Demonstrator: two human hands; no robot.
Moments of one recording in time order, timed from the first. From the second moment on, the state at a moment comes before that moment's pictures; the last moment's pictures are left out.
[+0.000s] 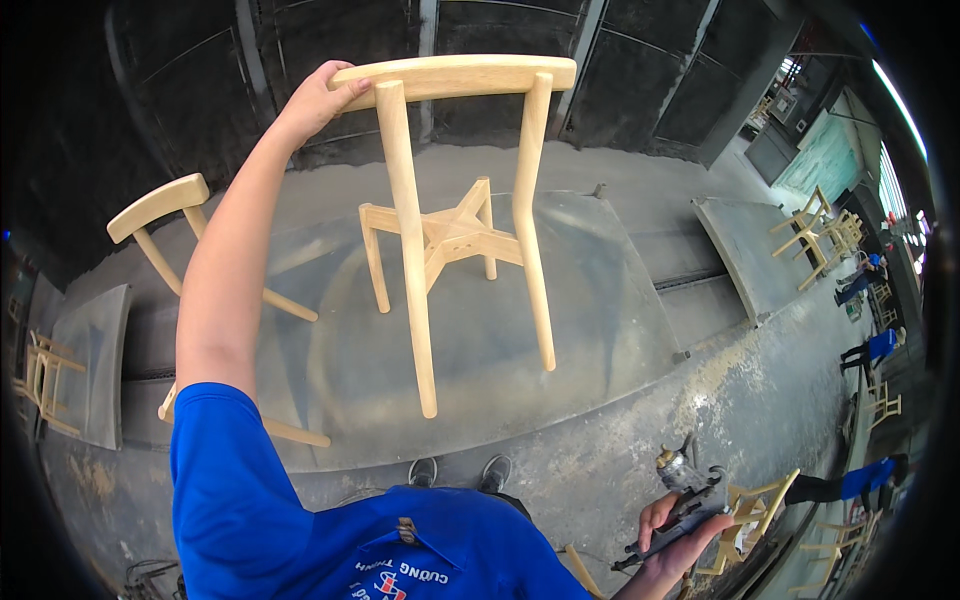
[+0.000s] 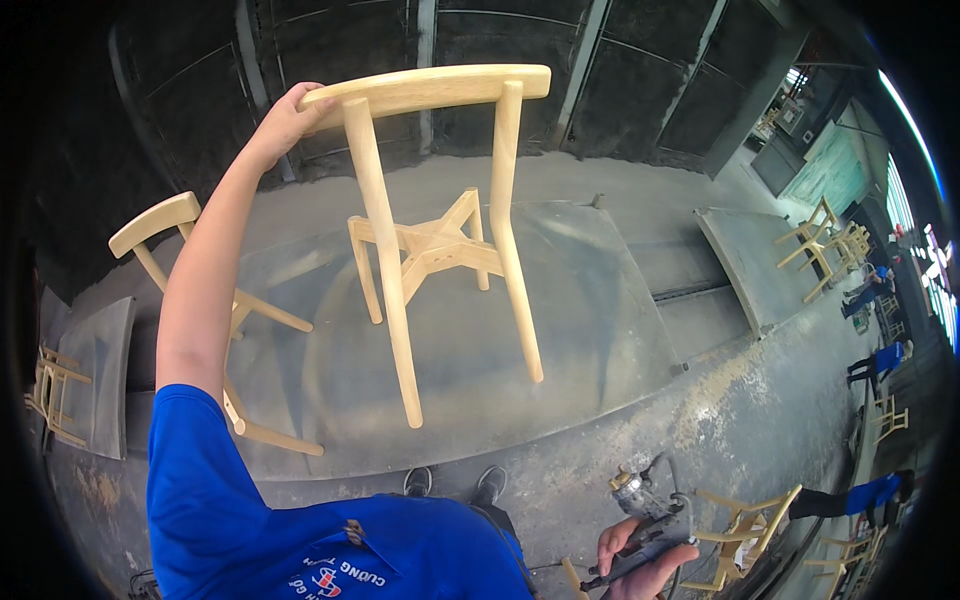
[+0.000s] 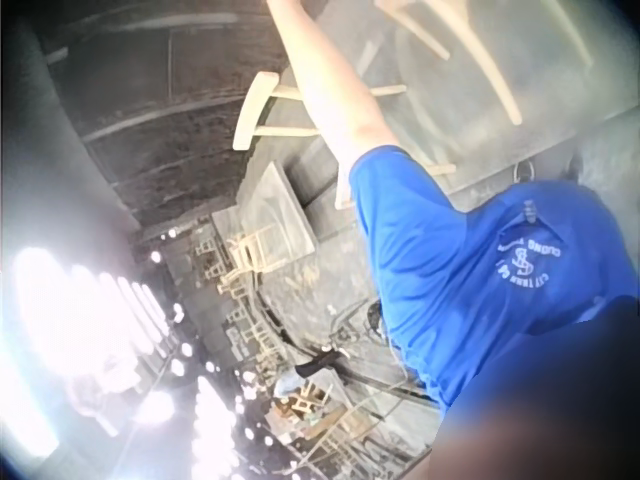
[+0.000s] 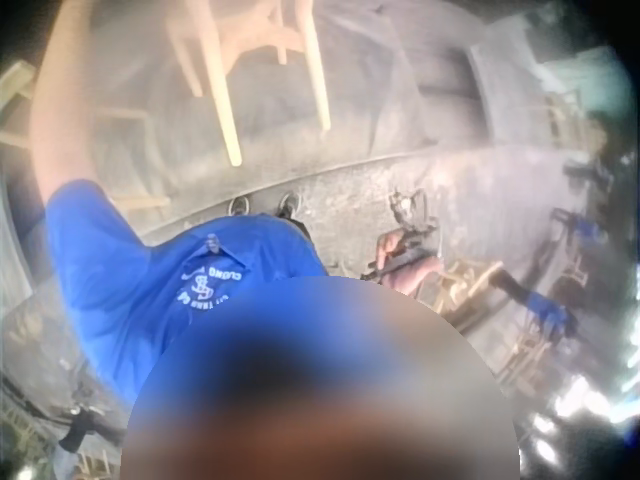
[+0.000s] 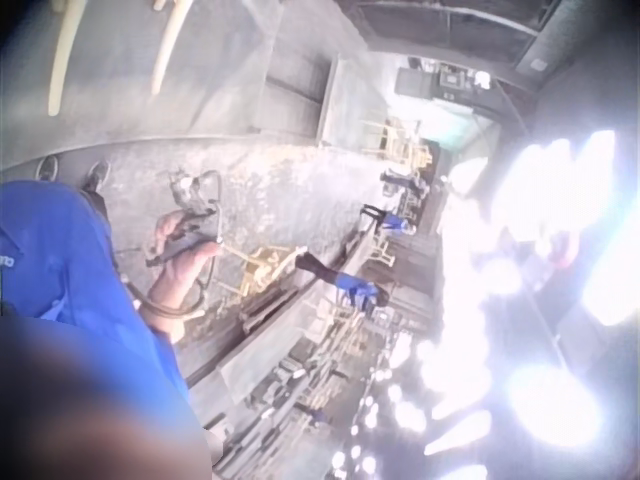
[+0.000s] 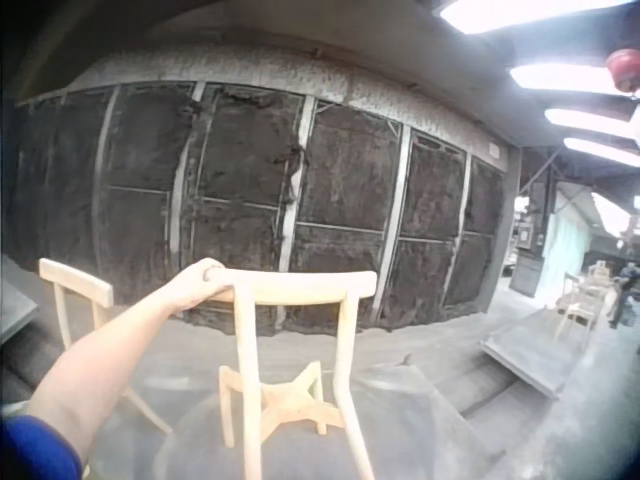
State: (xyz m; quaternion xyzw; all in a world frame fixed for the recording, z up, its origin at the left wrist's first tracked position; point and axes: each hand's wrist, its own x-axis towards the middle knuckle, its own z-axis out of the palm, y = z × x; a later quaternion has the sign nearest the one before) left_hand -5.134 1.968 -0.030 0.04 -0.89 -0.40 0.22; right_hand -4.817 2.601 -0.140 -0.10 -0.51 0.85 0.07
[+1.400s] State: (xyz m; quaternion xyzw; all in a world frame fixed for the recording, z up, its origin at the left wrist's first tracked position) left_hand -4.997 2.155 -0.135 -0.03 -0.86 -0.36 0.37; right_hand -4.784 2.627 -0.171 -0.28 -0.70 0.66 0.02
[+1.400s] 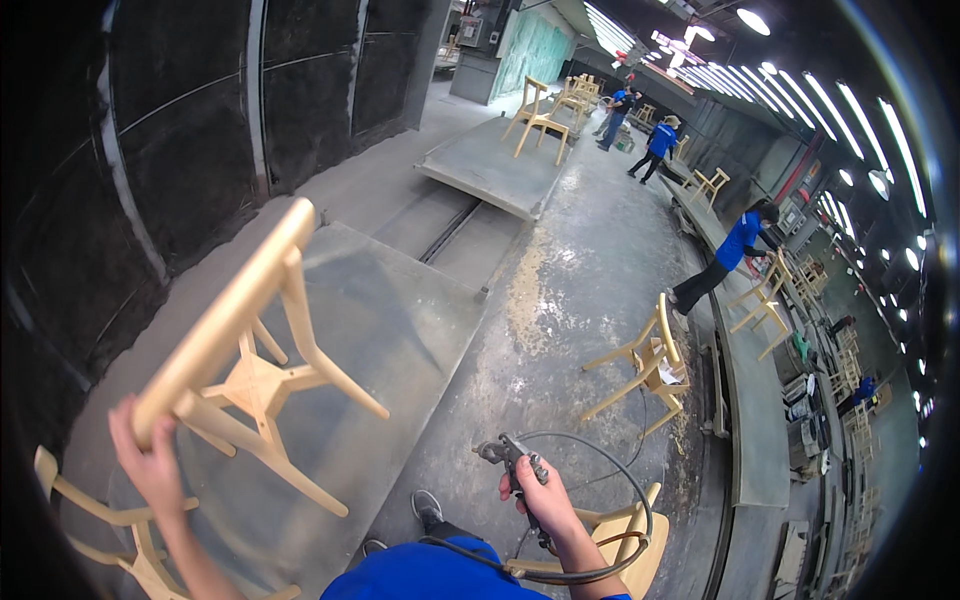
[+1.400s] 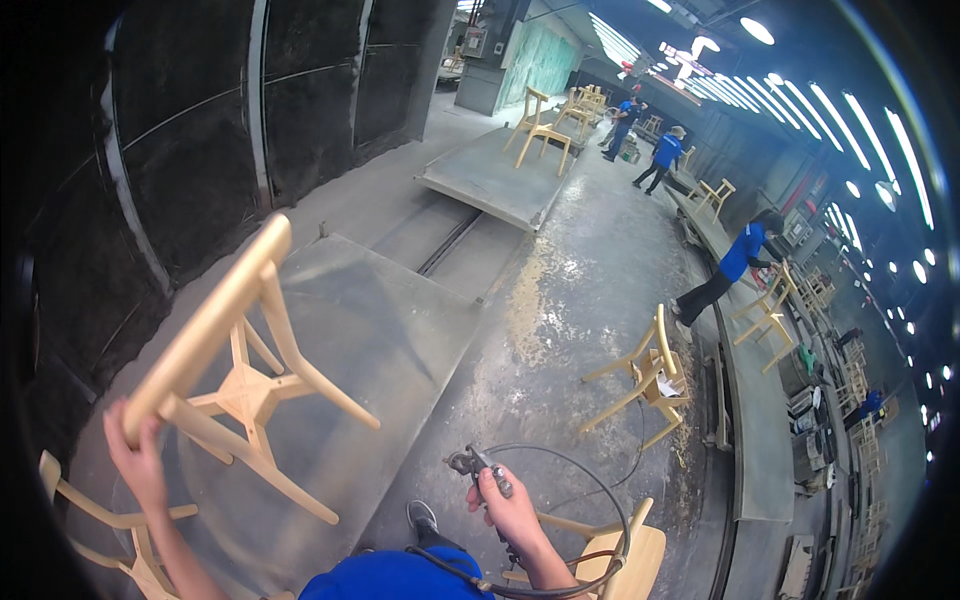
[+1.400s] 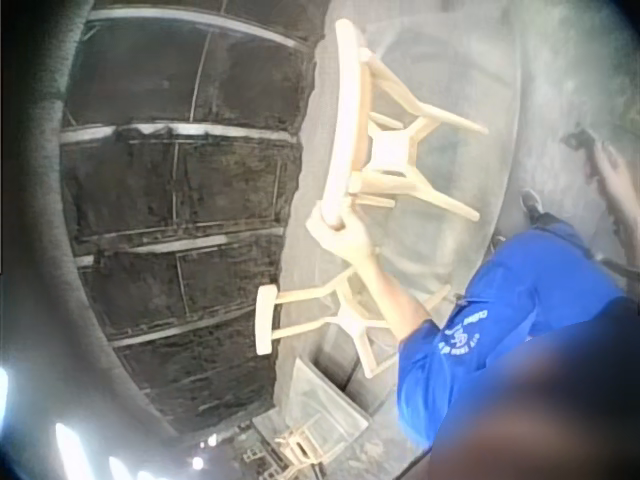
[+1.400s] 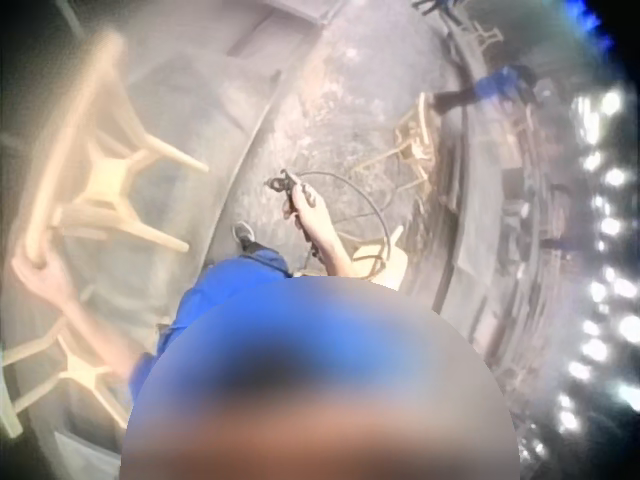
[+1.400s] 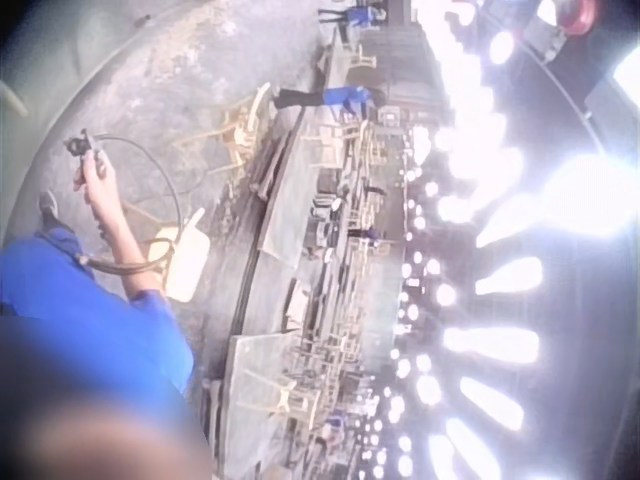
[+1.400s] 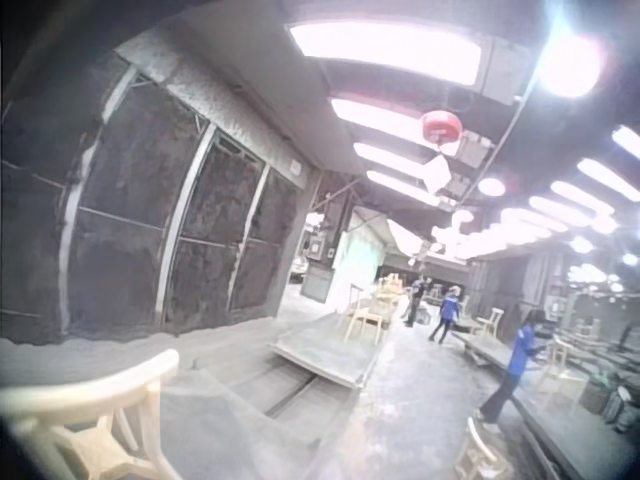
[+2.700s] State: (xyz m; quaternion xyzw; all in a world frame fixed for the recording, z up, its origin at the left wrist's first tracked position) left_hand -5.052 2.339 -0.168 -0.20 -0.85 -0.47 0.15; right_hand -4.754 2.642 -0.152 -0.12 -0.61 0.76 0.16
